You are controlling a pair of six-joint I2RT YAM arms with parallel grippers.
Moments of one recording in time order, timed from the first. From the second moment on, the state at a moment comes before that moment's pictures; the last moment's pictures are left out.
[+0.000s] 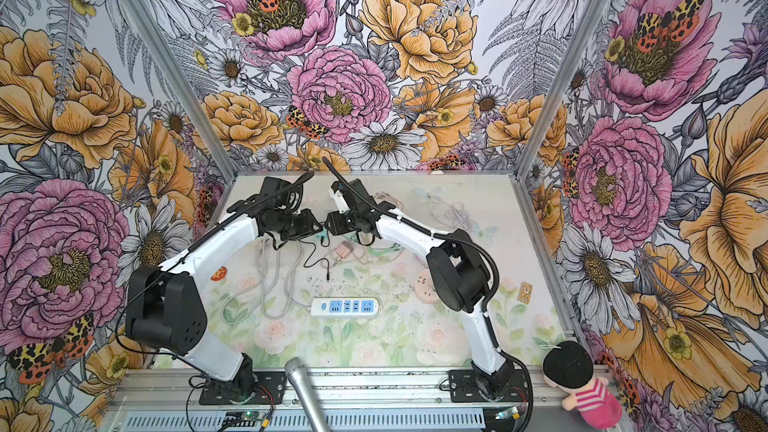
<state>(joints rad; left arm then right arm) -0.25 1.60 1.29 -0.69 0.34 -0.43 0.69 2.06 1.71 -0.36 -0.28 0.32</state>
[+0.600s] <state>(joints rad) -0.34 1.72 1.41 -0.66 0.30 -0.48 0.64 2.12 1.59 -0.35 -0.25 0.30</state>
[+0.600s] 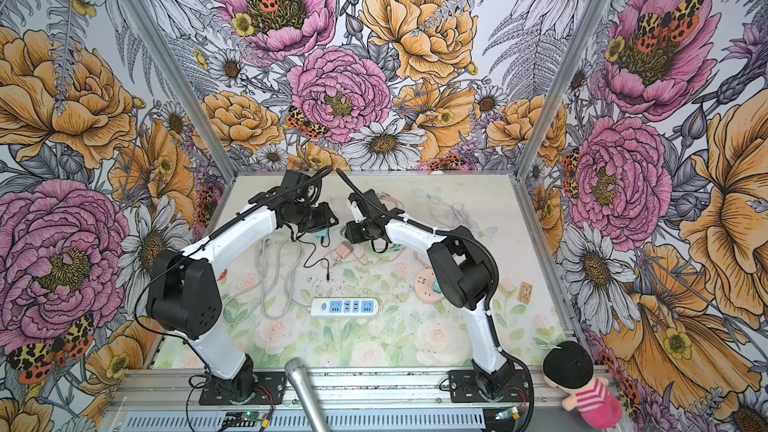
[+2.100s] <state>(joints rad) -0.31 1.77 1.42 -0.66 0.30 -0.48 0.53 2.06 1.43 -0.34 -0.09 0.22</state>
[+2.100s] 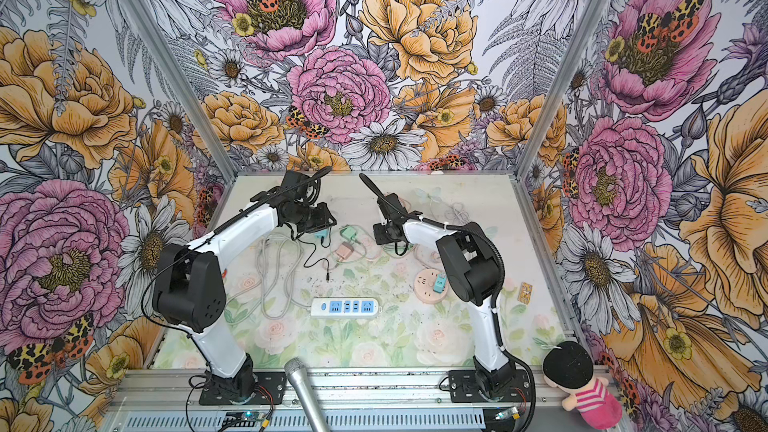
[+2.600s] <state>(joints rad) -0.31 1.77 1.42 -0.66 0.30 -0.48 0.68 1.86 1.36 -0.33 -0.02 -0.02</state>
